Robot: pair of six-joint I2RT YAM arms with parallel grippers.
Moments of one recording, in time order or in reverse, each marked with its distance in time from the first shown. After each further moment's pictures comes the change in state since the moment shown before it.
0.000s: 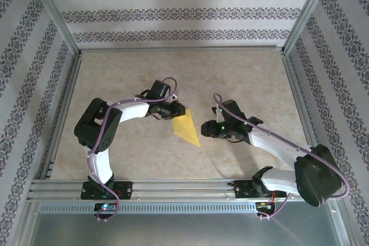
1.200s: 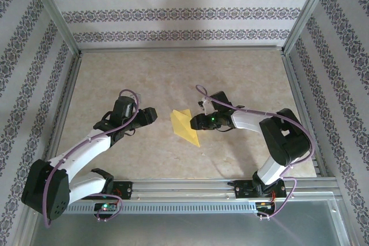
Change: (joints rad) left arm 0.105 -0.727 -0.479 -0.058 -0.377 -0.004; right arm -0.053 0.410 0.126 0.240 -0.226 -0.160
